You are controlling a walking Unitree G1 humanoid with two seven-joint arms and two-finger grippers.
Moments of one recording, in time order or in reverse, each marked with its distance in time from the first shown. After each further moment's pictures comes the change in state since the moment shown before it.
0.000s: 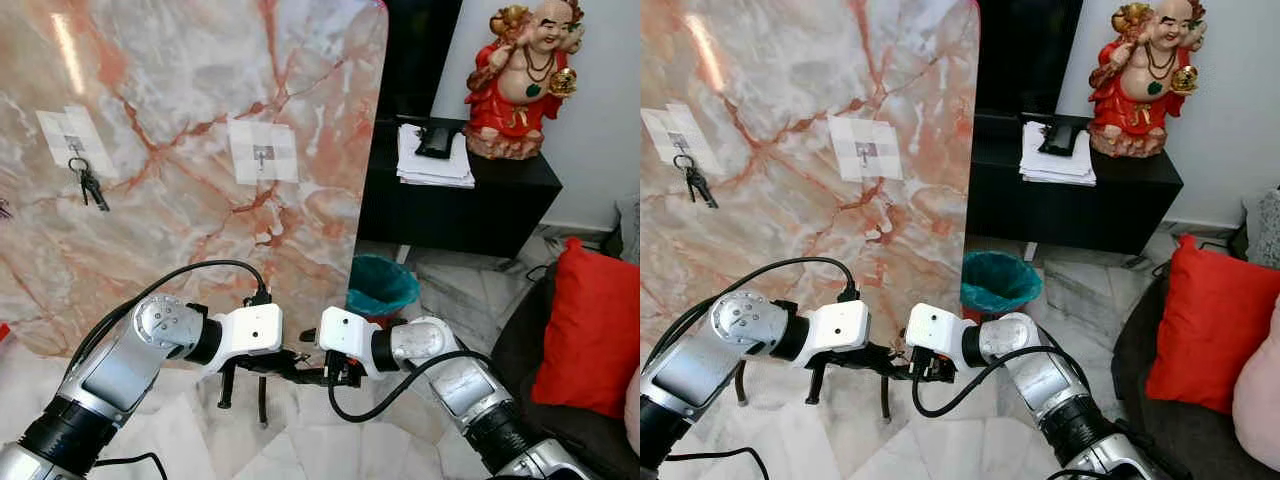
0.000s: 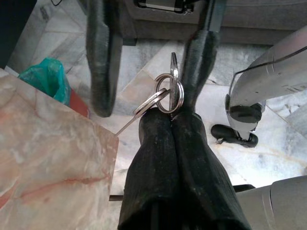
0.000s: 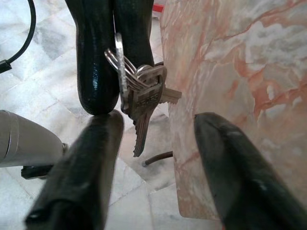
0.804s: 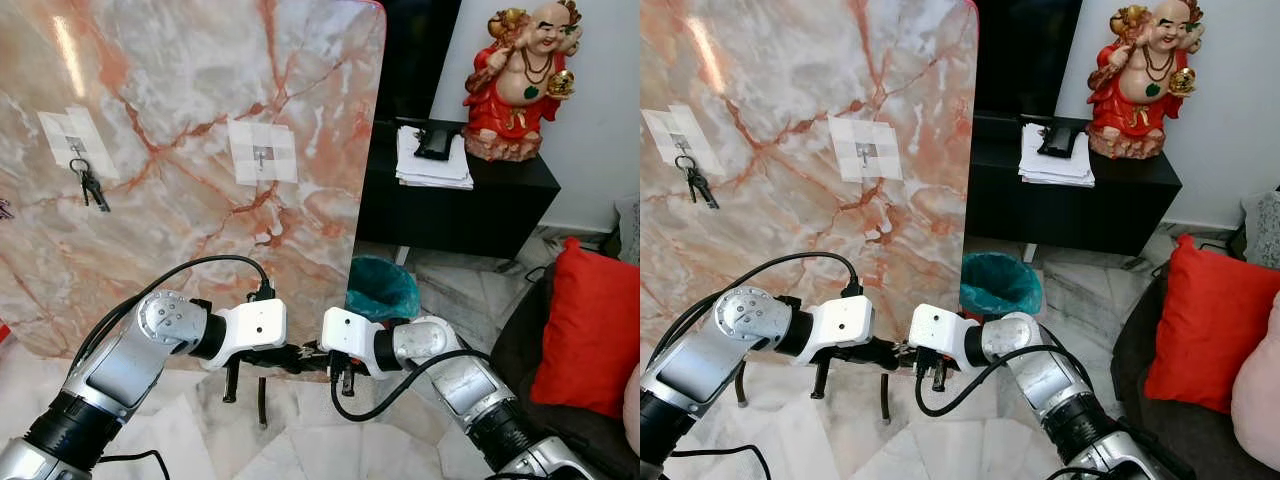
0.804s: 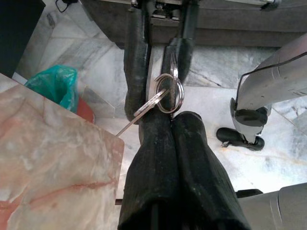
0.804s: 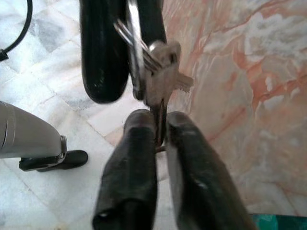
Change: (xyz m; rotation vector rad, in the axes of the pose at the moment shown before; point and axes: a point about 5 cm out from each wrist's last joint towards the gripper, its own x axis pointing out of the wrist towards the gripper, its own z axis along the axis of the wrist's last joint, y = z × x) left arm 0.001 0.004 0.005 0.015 -0.010 0.014; right arm -0.003 -0.003 -0.006 -0.002 0.039 -0.006
